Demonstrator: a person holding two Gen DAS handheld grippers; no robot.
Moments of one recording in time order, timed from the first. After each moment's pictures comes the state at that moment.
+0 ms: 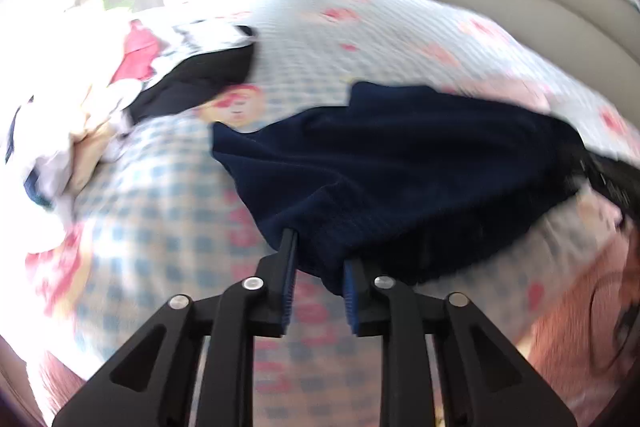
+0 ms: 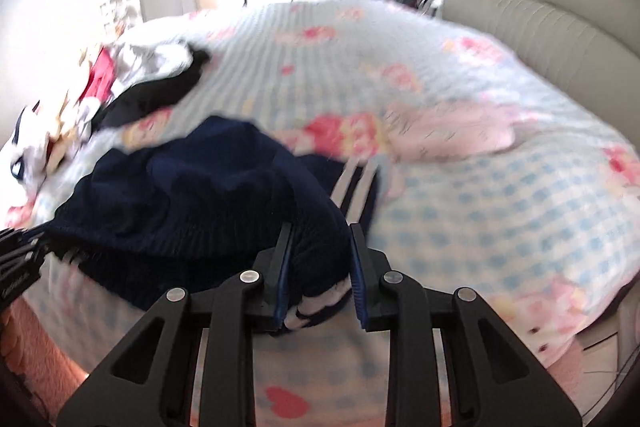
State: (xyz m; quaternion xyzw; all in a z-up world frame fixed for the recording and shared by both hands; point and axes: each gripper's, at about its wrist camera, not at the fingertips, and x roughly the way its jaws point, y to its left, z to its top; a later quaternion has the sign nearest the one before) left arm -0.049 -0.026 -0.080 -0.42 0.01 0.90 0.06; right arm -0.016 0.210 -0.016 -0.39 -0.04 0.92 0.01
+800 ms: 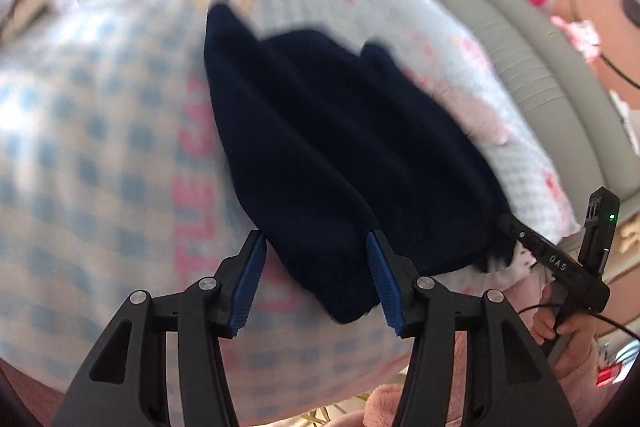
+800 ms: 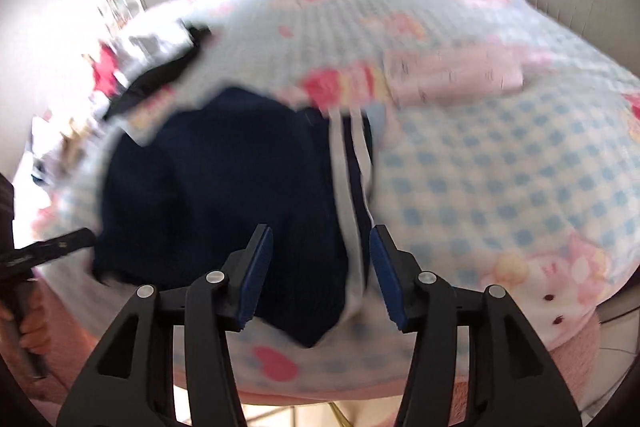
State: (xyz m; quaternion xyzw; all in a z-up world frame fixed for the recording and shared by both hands) left arm -0.065 -0.078 -0.141 -0.51 -0.20 0.82 0.12; right arm -0.021 0.241 -0.045 -0.48 0.04 0.88 -0.05
